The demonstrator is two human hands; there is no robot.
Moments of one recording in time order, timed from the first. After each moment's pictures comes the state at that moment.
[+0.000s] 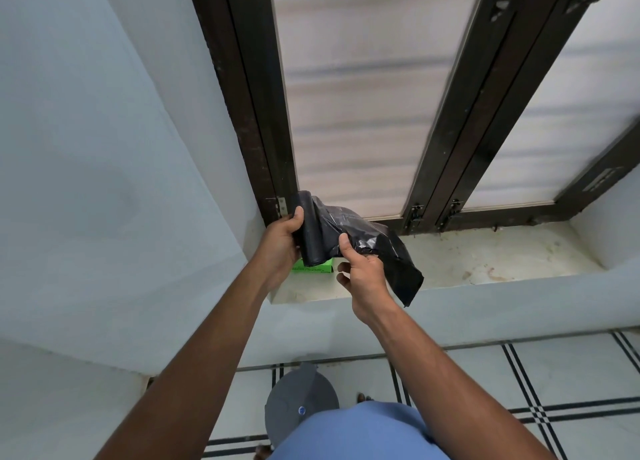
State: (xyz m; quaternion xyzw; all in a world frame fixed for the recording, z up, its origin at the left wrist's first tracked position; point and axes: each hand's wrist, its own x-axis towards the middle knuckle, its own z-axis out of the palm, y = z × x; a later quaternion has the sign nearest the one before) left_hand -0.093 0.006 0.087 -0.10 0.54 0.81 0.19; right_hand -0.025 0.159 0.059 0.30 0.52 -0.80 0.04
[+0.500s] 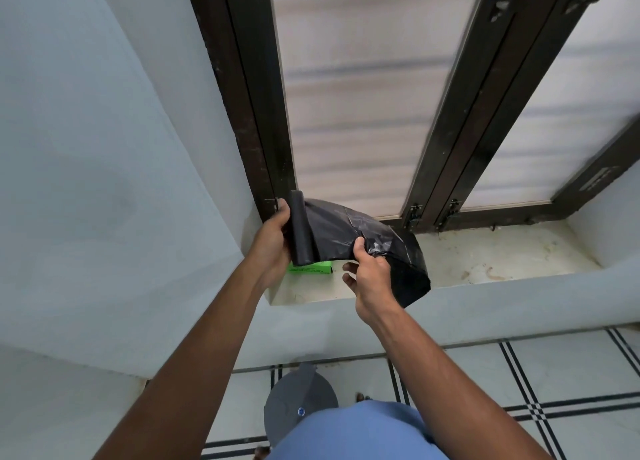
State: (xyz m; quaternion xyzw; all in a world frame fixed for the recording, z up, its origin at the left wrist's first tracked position) left_hand -0.101 0.002 0.093 -0.17 0.51 0.82 0.18; right_hand -0.029 0.165 0.058 0.37 0.49 -0.79 0.00
